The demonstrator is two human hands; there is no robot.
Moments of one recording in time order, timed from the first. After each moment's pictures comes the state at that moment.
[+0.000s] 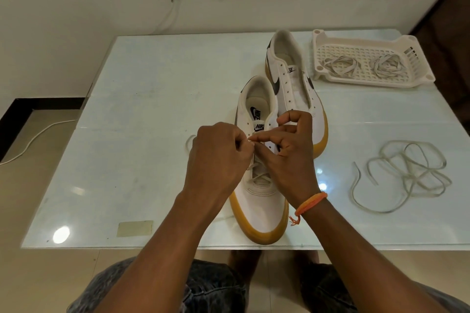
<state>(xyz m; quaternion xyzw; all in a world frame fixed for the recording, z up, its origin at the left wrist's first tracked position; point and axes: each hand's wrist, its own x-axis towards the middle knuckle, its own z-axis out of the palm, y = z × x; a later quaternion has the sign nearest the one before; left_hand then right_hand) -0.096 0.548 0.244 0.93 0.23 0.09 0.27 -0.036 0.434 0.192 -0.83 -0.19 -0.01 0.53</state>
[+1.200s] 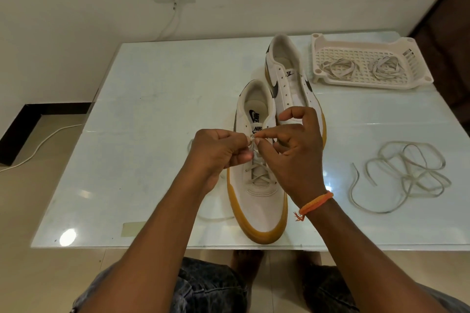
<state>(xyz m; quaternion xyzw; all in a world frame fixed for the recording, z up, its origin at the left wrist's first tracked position) -0.088 0.556 0.249 0.63 0.36 0.02 0.69 -0.031 0.424 0.199 -0.81 -0.24 -0.12 0.52</state>
